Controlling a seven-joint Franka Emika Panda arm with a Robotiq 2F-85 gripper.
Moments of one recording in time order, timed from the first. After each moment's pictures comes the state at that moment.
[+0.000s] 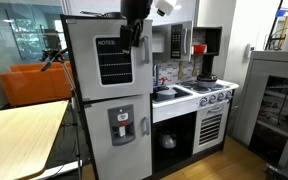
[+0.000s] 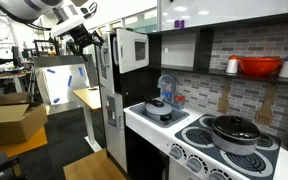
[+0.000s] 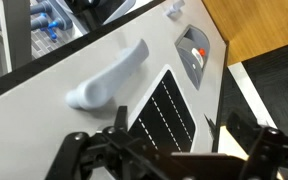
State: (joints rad) arm 0.15 -0.20 0.12 -2.33 -0.36 2.56 -0.27
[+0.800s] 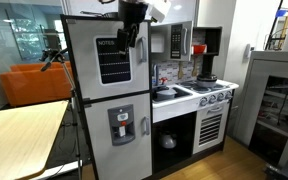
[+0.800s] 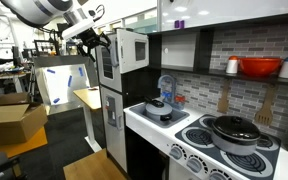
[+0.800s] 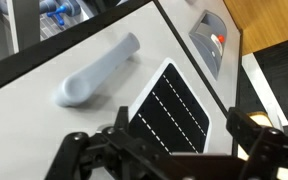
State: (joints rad) arm 0.12 -0.12 0.12 -2.27 -0.38 2.63 -0.27
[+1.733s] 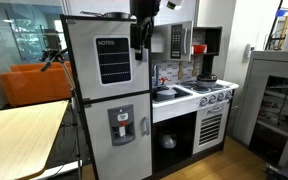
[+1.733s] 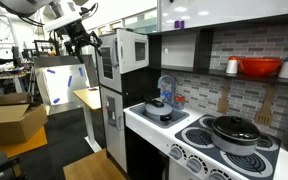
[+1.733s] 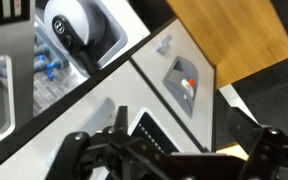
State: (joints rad) arm 0.14 -0.26 0.12 -2.34 -0.30 2.36 -0.28
